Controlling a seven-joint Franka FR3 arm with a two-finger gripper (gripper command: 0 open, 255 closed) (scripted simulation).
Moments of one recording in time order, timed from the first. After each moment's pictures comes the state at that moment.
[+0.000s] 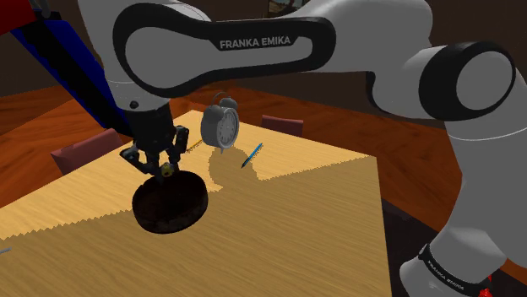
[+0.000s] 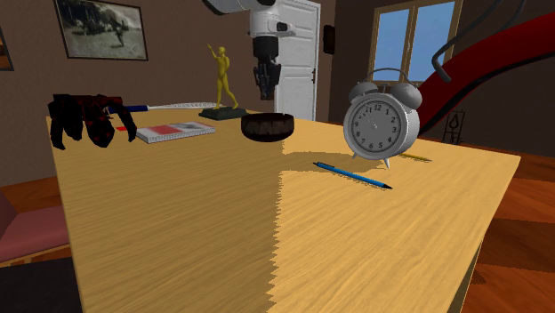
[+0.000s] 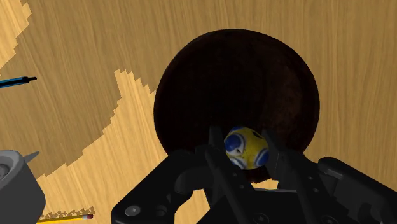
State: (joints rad) arm 0.45 0.67 0.52 -1.09 -0.36 1.64 0.67
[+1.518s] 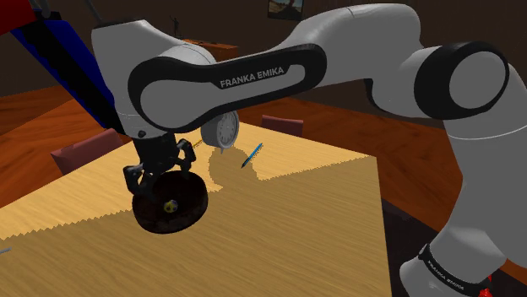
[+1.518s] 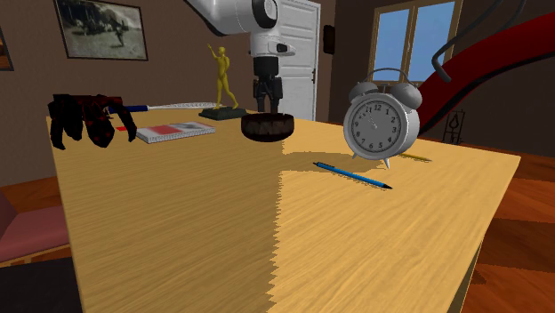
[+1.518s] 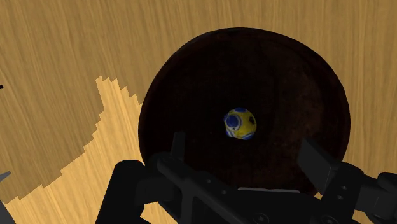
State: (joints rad) arm 0.42 0.67 0.52 -1.22 -0.37 1.77 0.69
